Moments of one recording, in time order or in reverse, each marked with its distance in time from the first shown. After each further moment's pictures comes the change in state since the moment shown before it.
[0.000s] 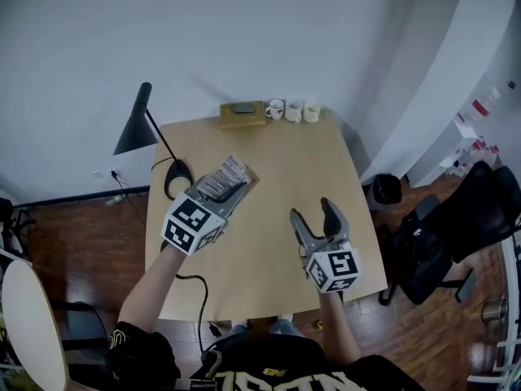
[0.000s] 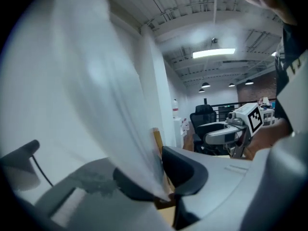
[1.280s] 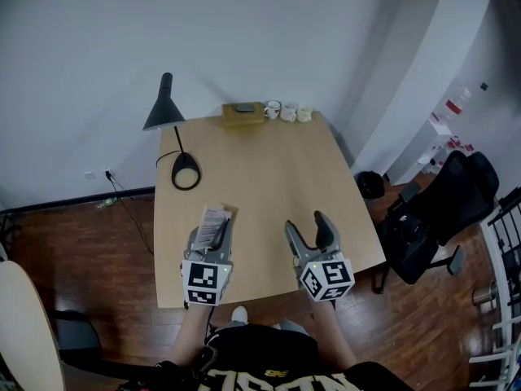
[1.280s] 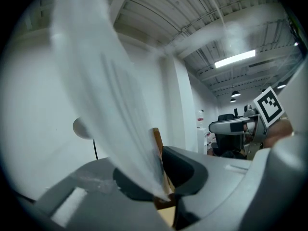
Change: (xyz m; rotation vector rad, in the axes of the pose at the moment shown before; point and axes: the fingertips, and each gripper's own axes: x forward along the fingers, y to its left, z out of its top) left arm -0.181 -0.059 -0.102 -0.129 -0.140 0.368; right arm -0.079 0.140 -0.017 -0.021 -0.006 -0.079
